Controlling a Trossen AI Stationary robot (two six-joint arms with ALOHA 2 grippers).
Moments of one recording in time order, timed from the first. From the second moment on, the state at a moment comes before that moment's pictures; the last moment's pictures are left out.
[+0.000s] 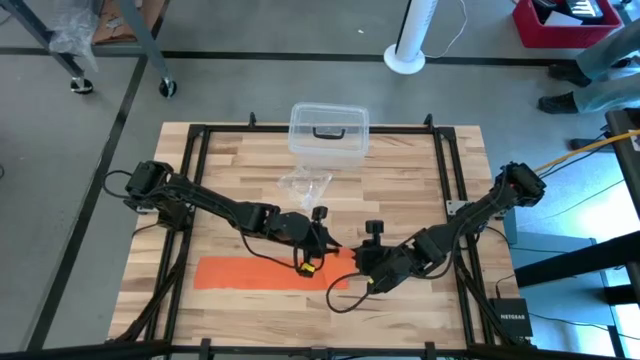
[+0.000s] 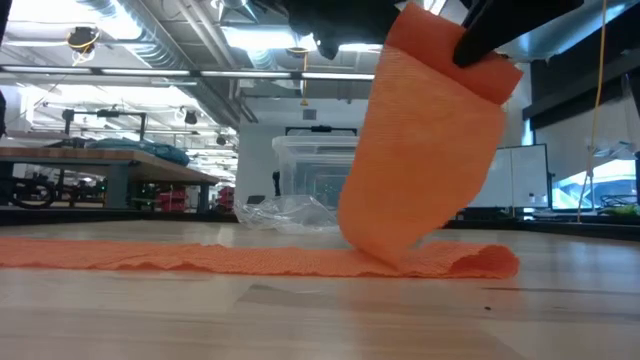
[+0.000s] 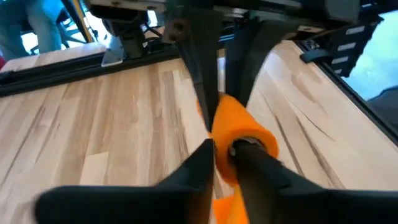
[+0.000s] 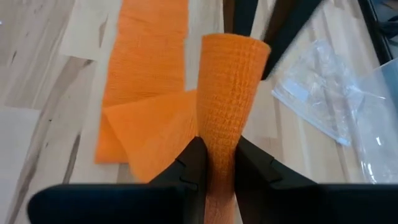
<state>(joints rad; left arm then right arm) -0.24 1.71 1.16 0.11 -0.13 0.11 0.57 1.55 1.13 -0.54 0.56 0.25</state>
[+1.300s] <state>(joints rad) -0.28 1.45 1.86 -0.08 -0.46 0.66 0.87 1.06 1.12 -0.79 1.10 0.49</state>
